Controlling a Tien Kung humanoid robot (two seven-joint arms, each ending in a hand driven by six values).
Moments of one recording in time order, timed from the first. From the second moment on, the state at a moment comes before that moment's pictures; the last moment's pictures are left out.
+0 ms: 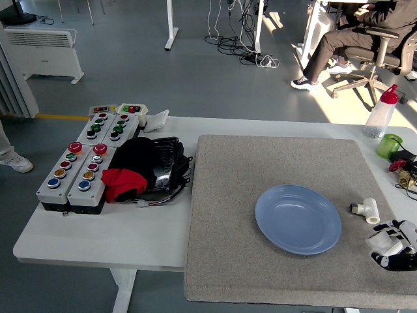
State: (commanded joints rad) left arm -0.24 0.00 -1.49 -0.29 1.51 0.20 0.56; right arm 0.12 -0.38 1.37 1.58 -1.82 0.11 -0.43
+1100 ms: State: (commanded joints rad) left arm -0.24 0.00 -1.46 -0.30 1.47 0.21 0.57; right arm 0.58 -0.22 0.96 1.34 -1.79 0.14 -0.46
